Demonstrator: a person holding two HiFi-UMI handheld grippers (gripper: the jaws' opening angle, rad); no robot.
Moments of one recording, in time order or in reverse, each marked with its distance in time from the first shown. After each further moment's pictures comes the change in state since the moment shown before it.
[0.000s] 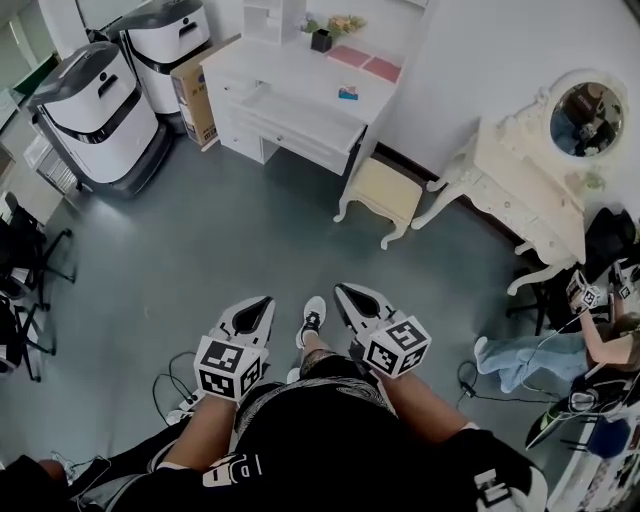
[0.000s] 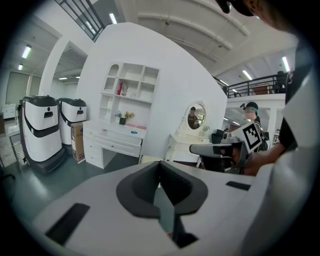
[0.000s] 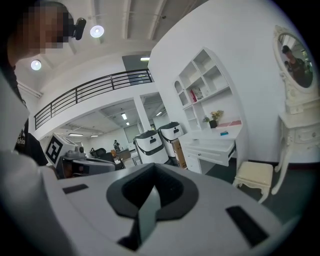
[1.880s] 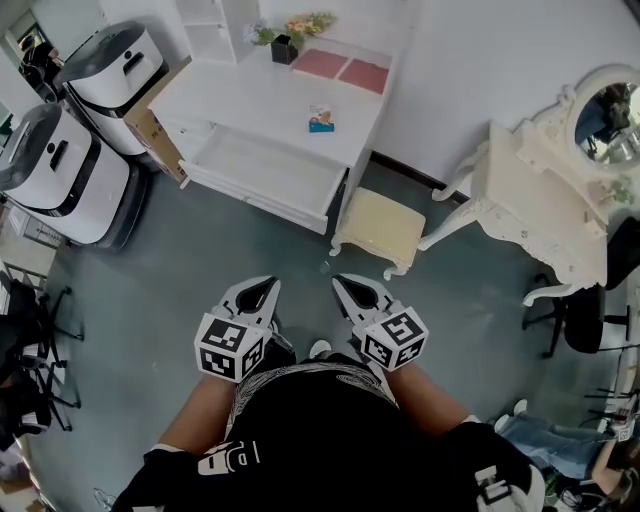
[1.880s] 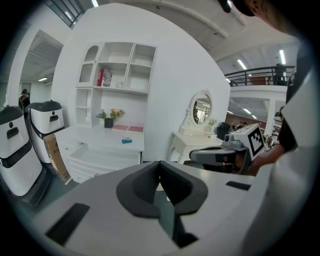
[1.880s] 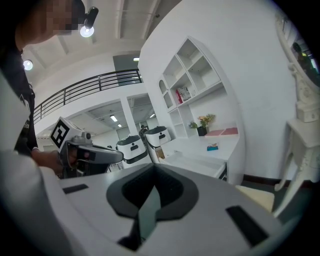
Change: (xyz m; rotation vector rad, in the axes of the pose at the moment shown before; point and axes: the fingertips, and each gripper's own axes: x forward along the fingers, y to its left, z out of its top) left arm 0.342 0.099 0.182 0.110 0.100 -0.080; right arm 0.177 -0.292 0.133 0.002 -0.016 -0.049
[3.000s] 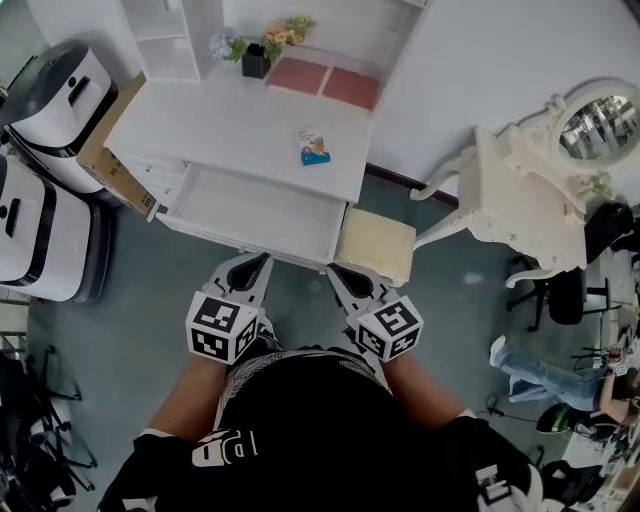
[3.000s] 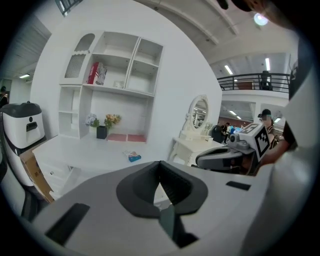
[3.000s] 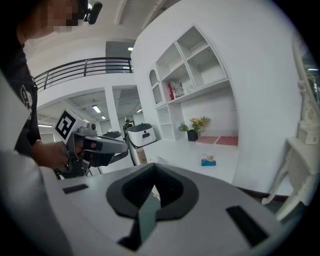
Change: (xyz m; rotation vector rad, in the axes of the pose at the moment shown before) left arm 0.115 0.207 0.108 0.071 -0.023 -0.184; right arm 0.202 -0.066 0.079 -0.055 0.051 -0.206
